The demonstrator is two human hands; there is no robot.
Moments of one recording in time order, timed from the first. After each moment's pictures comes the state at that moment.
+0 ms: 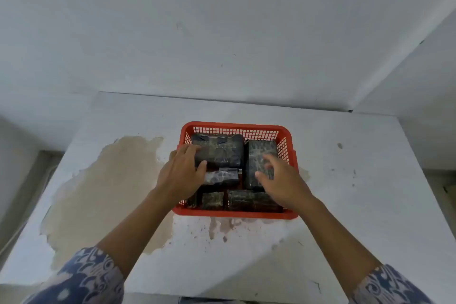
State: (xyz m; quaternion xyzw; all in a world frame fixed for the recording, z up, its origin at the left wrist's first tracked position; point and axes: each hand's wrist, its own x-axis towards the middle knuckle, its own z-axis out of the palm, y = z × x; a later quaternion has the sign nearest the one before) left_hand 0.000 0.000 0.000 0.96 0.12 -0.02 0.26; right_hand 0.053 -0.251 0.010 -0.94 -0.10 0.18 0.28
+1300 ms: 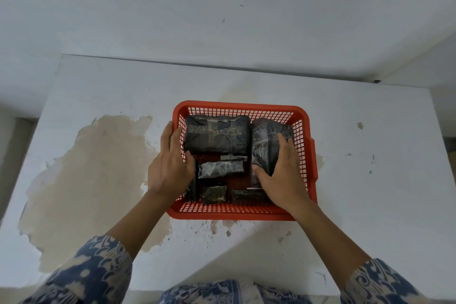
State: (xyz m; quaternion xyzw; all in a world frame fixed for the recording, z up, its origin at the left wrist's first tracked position) left_hand 0.014 0.027 -0.081 0.96 0.15 0.06 0.24; right_hand 0.070 -0.227 -0.057 -0.94 0.01 0.18 0.30
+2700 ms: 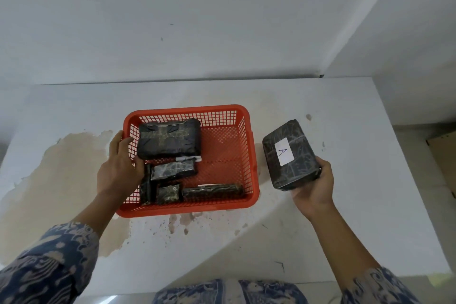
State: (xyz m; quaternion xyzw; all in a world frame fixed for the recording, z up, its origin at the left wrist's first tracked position) left_hand 0.019 0.026 -0.079 0.98 0.17 0.04 0.12; right_hand 0.064 -0.408 -0.048 -0.43 0.31 0.12 0.84
